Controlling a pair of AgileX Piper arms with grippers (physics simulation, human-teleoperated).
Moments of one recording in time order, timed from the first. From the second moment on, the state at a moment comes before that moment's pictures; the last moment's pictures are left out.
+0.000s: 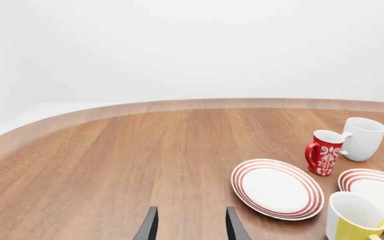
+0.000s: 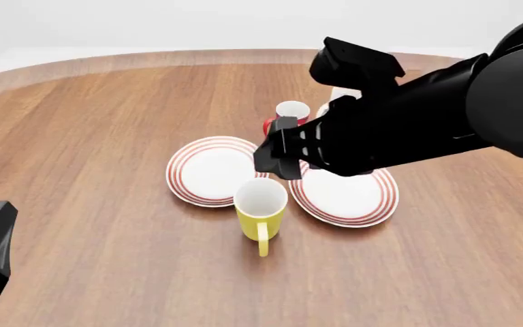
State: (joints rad) left arm 0.00 0.00 0.00 0.00 0.00; right arm 0.84 1.25 -1.05 0.63 0.51
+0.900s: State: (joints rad) left arm 0.00 0.00 0.00 0.00 0.00; right arm 0.82 1.36 -0.97 0.53 0.56
